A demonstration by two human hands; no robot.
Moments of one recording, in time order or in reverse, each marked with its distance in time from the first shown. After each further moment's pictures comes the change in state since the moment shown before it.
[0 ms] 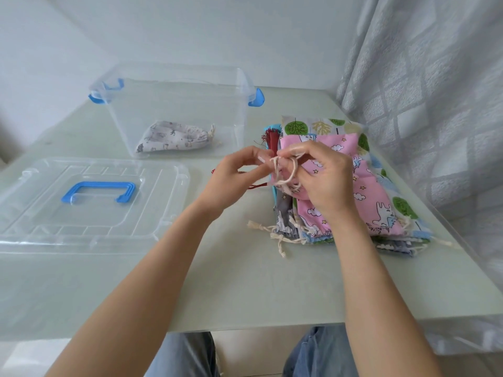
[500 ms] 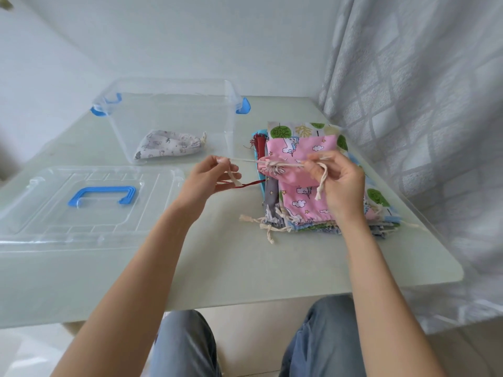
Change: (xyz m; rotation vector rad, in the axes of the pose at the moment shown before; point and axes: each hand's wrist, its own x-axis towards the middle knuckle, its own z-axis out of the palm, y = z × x) left_hand -0.015 -0.002 -0.016 -0.261 0.172 -0.243; right_hand -0.028 0.002 -0.042 0.241 0.149 0.396
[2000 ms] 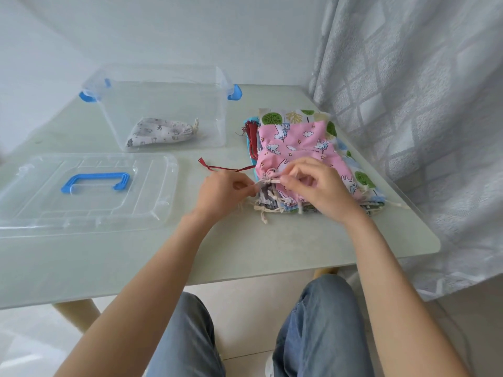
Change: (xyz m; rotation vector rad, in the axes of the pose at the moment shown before) left_hand -0.024 -0.030 0.021 0.871 -0.087 0.222; right_hand -0.032 -0.025 -0.011 -0.362 -0.458 0.062
